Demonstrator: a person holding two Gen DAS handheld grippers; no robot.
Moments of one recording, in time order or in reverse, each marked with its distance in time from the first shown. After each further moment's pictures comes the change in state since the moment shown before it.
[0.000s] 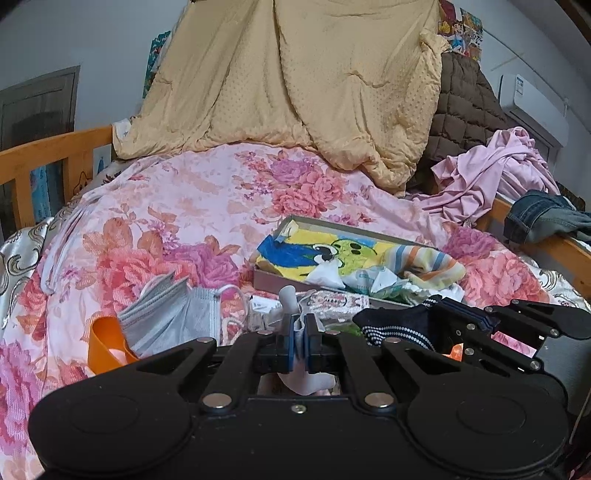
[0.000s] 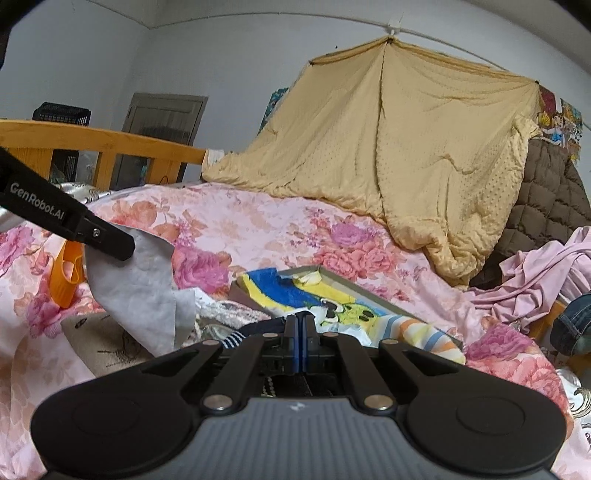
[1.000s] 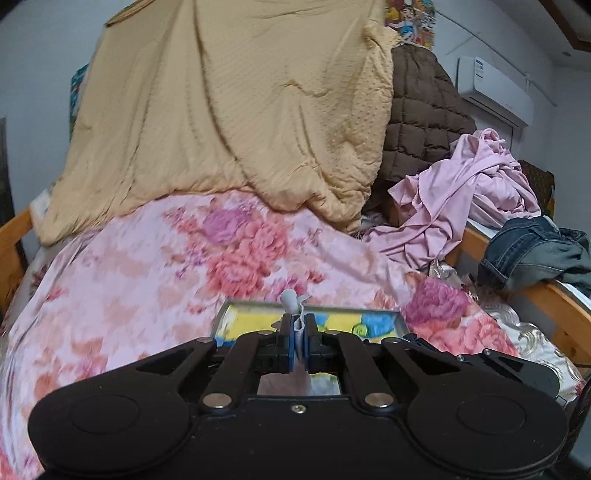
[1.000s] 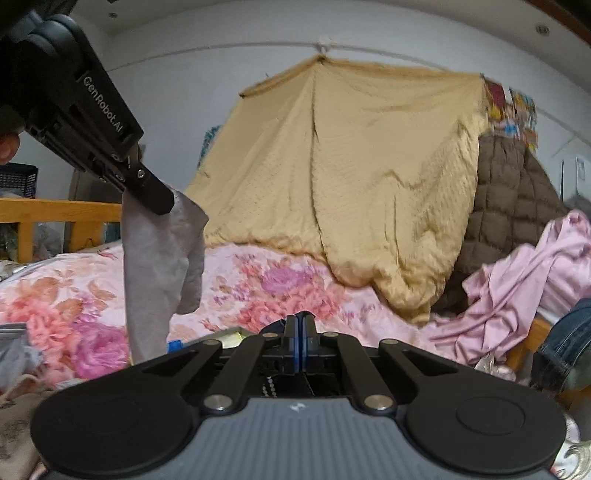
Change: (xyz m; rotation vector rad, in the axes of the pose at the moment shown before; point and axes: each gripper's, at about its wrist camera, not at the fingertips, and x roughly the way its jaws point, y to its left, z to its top) left arm 0.095 -0.082 0.180 0.153 0.027 -0.110; right arm 0.085 -0.132 0.036 0.157 -0.100 -0.093
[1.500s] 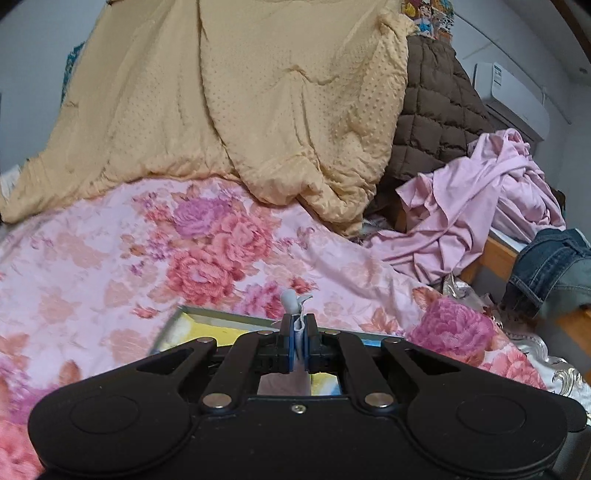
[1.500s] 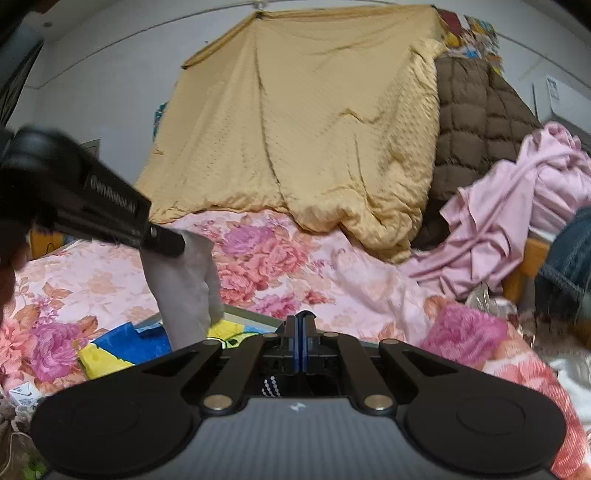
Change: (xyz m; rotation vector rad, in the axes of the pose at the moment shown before) left arm 0.128 -0.035 -0.015 -0.082 -0.023 -0.003; right arm 0.043 -0.066 -0.033 0.185 0.125 -0.043
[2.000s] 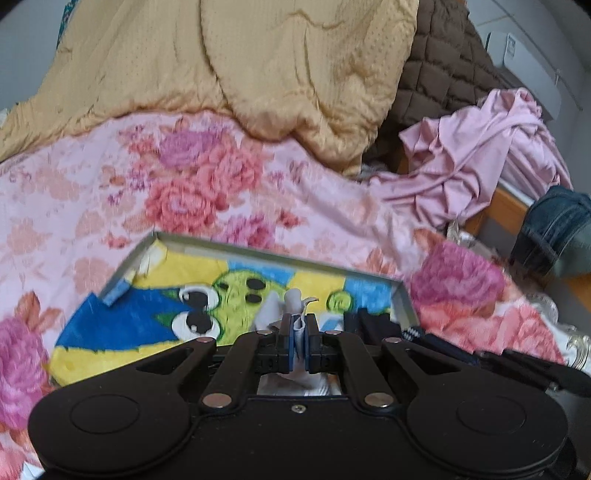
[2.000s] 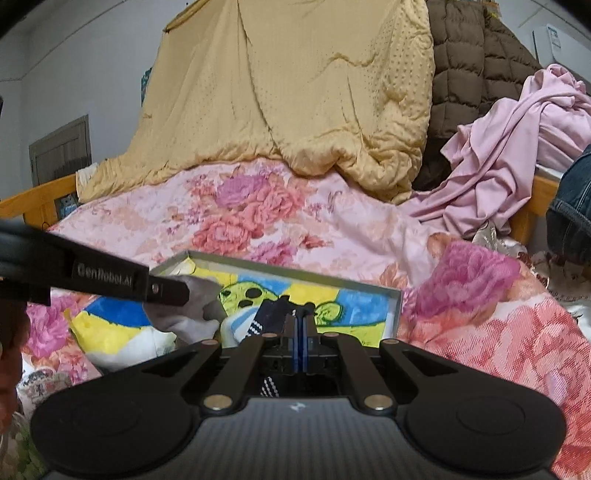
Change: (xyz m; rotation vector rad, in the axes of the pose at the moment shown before) left arm 0.044 -0.009 -0.052 -0.051 0.150 -0.009; right arm 0.025 -0.015 -0.017 0.047 0.173 0.027
